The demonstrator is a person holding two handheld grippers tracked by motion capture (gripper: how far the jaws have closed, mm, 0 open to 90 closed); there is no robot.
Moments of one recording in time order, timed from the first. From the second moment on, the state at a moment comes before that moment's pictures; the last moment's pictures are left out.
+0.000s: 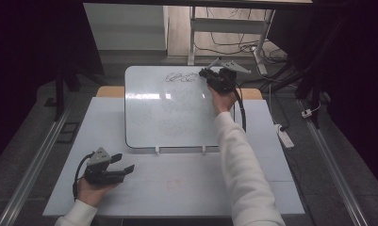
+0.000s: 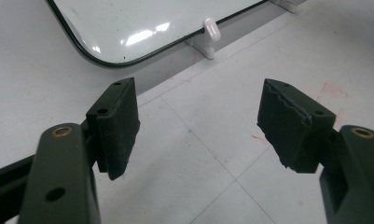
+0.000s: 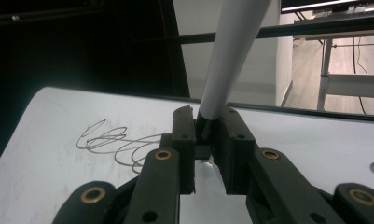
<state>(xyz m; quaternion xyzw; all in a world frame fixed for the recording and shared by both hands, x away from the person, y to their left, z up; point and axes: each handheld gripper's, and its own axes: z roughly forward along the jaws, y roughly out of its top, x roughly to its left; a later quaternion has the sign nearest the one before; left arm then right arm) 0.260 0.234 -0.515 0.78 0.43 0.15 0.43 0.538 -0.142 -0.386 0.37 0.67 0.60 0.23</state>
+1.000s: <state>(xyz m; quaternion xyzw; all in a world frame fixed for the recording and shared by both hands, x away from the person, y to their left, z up) 0.258 0.236 -0.513 0.78 0.43 0.15 0.44 0.543 -0.140 -0.384 0.36 0.67 0.60 0.23</state>
